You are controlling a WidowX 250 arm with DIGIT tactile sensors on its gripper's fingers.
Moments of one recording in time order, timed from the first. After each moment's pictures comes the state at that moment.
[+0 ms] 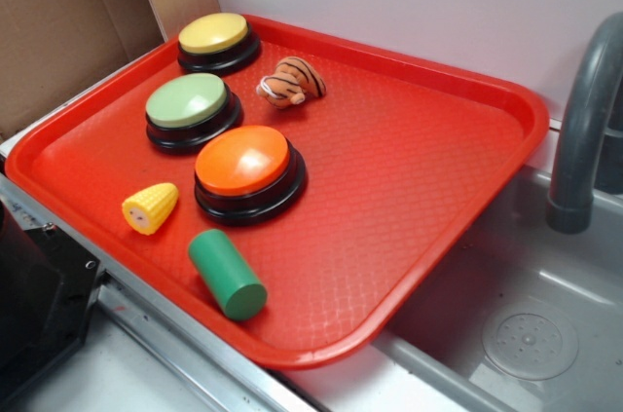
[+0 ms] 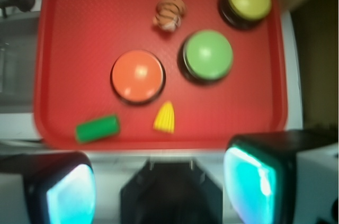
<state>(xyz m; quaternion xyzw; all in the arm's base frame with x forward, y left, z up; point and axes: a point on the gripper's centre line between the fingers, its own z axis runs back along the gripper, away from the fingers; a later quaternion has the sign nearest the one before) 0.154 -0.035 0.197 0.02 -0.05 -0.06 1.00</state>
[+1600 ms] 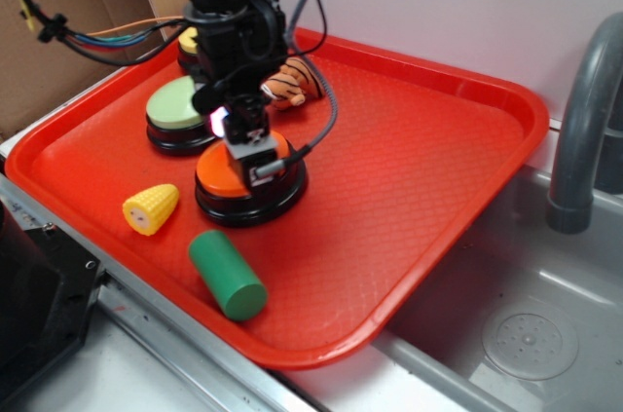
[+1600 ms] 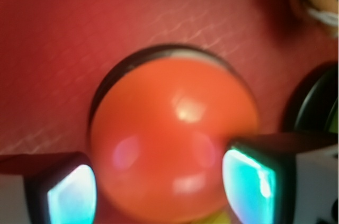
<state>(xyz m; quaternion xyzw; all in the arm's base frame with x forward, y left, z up) 0.212 -0.055 0.047 -0.01 0.03 -0.17 0.99</state>
